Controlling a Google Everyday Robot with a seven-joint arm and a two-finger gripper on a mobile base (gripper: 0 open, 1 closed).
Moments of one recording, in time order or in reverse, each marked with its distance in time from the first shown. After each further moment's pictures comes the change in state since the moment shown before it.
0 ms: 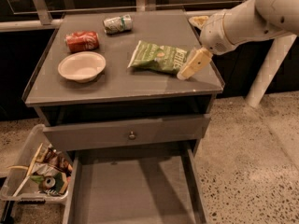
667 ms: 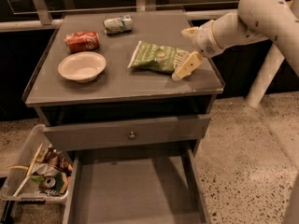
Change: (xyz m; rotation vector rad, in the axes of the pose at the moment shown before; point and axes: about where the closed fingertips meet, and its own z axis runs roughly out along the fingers) arm 0.028 -0.016 0.064 -0.125 -0.045 0.093
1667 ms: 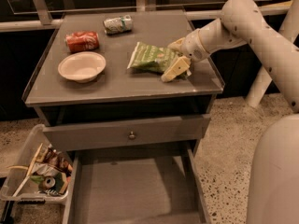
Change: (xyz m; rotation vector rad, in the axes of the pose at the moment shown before) arm 0.010 0.001 0.057 -0.137 -0.021 0.081
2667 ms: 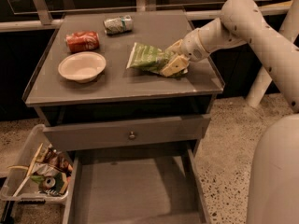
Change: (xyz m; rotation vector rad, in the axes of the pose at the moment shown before) arm 0.000 0.000 0.000 0.000 0.000 0.000
